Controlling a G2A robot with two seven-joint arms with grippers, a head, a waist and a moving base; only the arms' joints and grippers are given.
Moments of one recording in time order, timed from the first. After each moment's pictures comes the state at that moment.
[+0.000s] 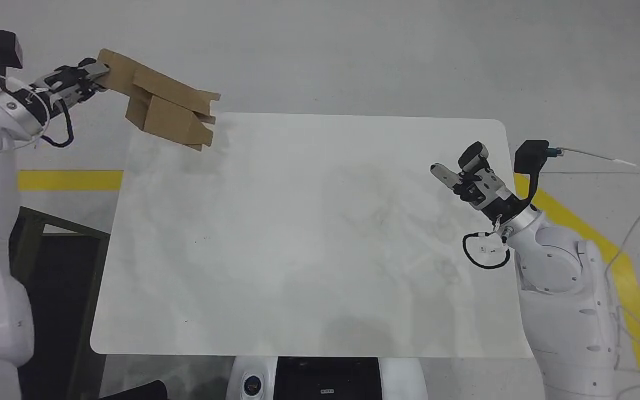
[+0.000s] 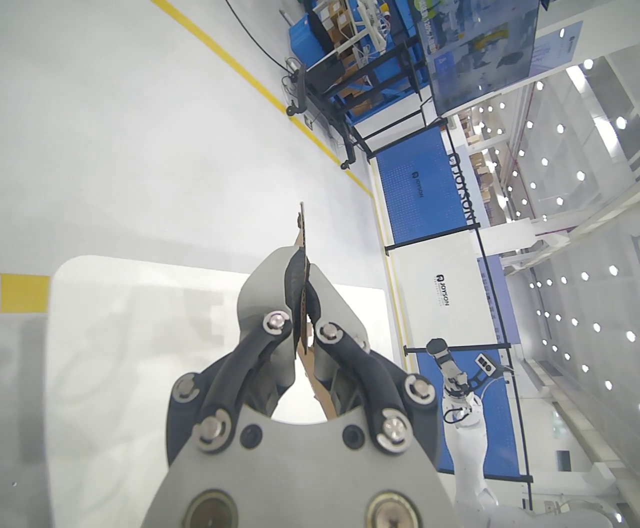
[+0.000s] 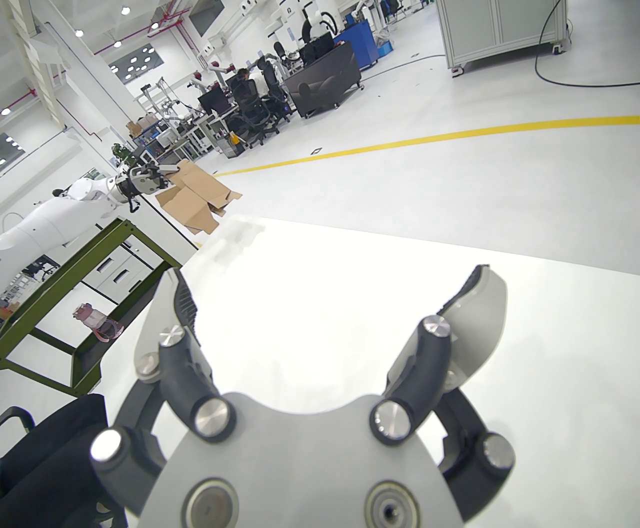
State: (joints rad) left arm 0.31 -0.87 -1.29 -0.53 -0.13 -0.48 -0.99; right arm -1.28 -1.20 1.63 -1.70 -0.54 -0.61 0.44
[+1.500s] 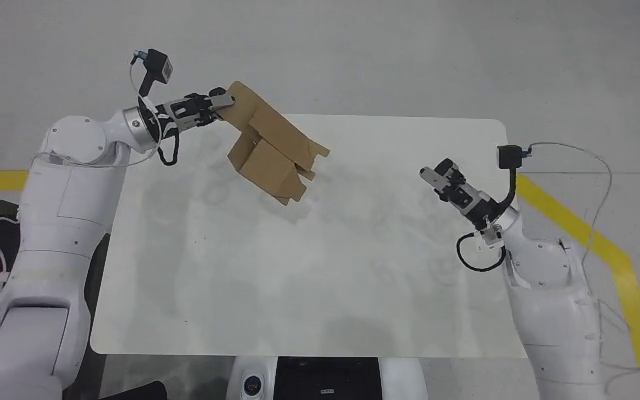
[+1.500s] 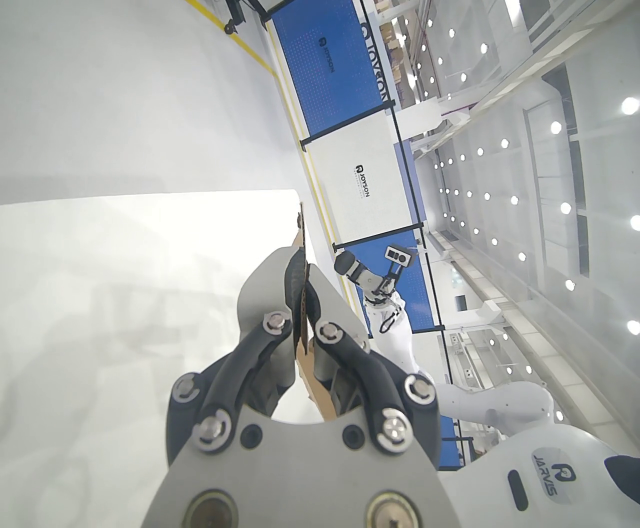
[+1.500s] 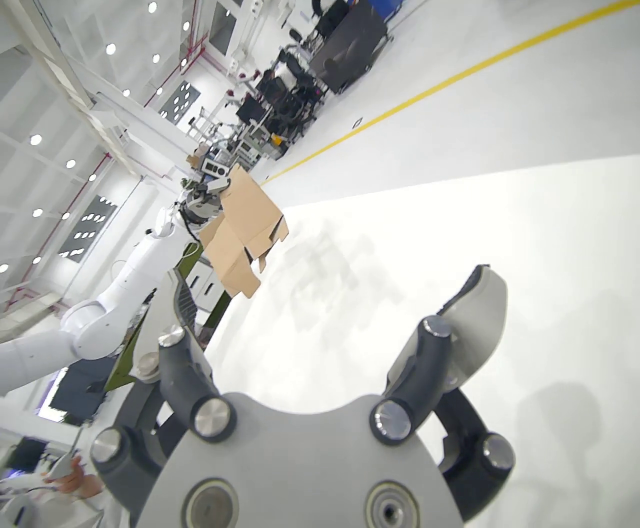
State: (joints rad) left arm 0.54 -0.98 -1.15 -0.96 -0.39 -0.40 -1.08; right arm -1.23 -1.20 1.53 -1.58 -0.12 -0.51 0.70
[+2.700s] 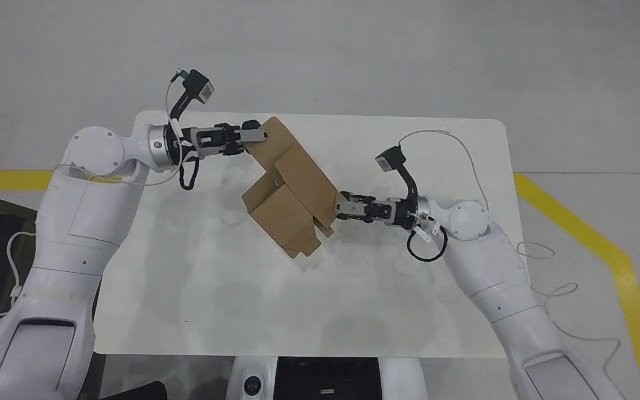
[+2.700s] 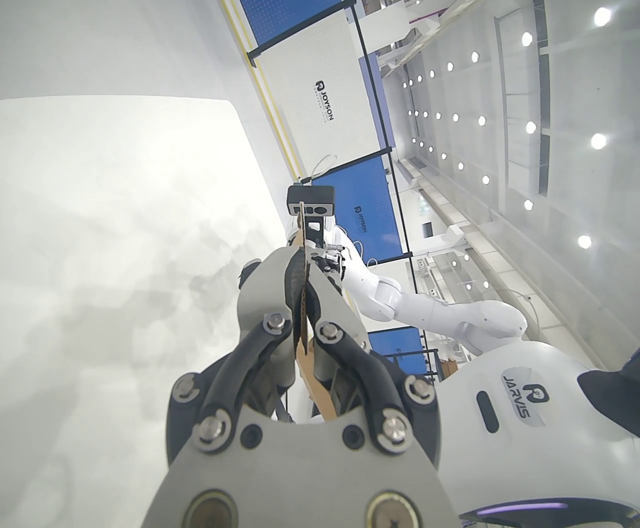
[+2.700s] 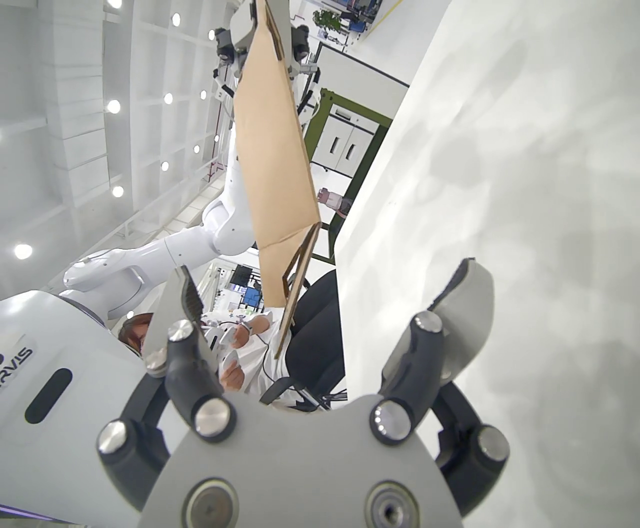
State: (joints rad) left arm 0.65 -0.98 -1.15 -1.19 -0.48 -0.35 -1.24; right arm -0.86 -1.26 1.05 -1.15 0.39 -0.61 1.16
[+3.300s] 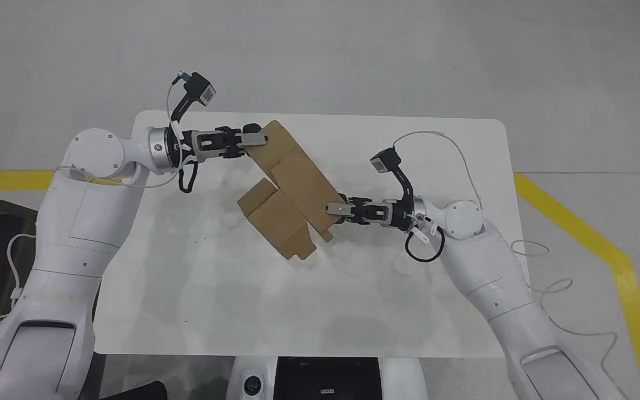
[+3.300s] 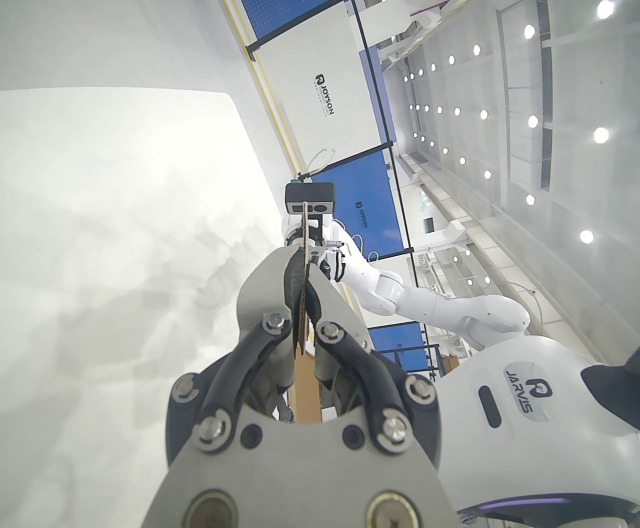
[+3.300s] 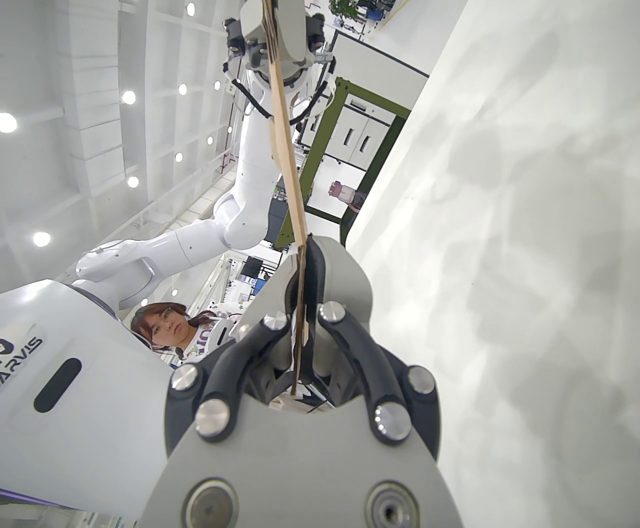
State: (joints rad) left arm 0.66 -0.98 -1.16 -1.20 -0.48 -0.35 -1.25; right arm -0.84 -1.27 1.02 -1.12 0.46 -0.64 1.18
